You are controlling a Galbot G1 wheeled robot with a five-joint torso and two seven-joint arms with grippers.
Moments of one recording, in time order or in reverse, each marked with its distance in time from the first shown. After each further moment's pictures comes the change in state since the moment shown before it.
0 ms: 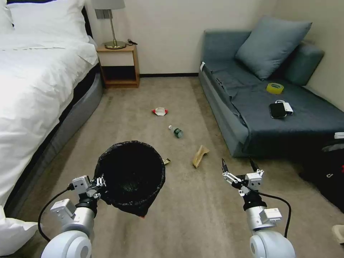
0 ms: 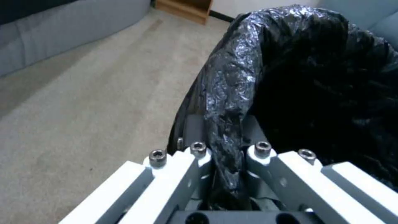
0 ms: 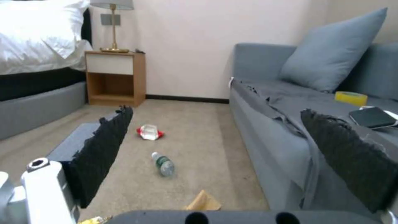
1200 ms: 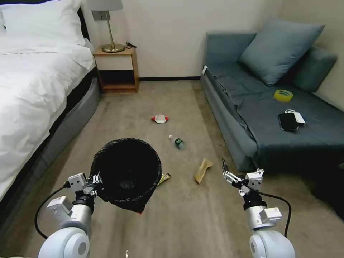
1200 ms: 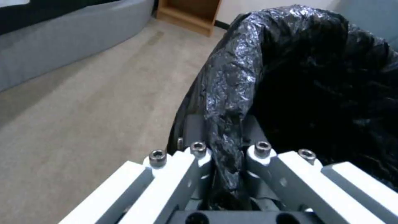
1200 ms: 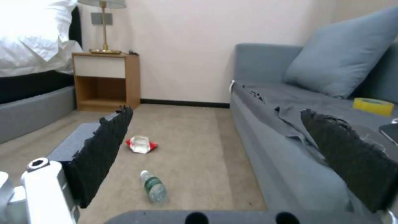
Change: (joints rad) left arm -0.023 0.000 -0.021 0.009 -0.009 0.001 -0.017; right arm 0.003 0.002 0.001 0.002 0.002 0.000 0.001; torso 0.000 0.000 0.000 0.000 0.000
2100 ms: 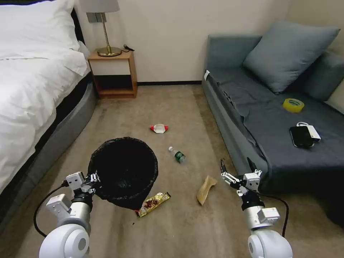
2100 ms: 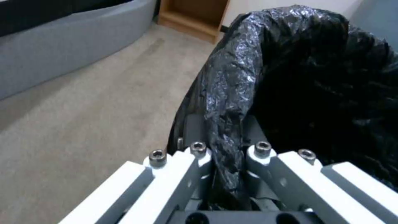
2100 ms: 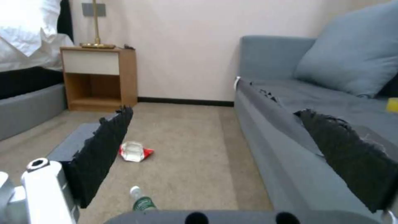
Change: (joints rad) left arm -0.038 0.010 -0.010 0.043 -0.009 -0.004 -0.021; right arm 0.012 -0.002 -0.019 -0.033 -0.003 -0.002 0.008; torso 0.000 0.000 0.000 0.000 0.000
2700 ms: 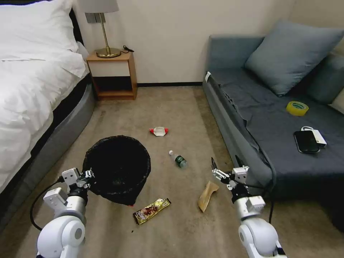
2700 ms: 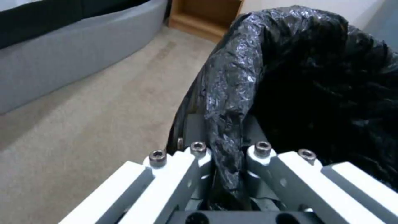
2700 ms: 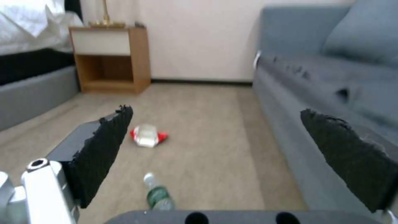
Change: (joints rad) left arm -0.089 0.055 -0.041 0.096 -0.034 0.013 -0.003; right arm 0.175 -0.161 -0.163 -0.145 0.130 -0.105 0.119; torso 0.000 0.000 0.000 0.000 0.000
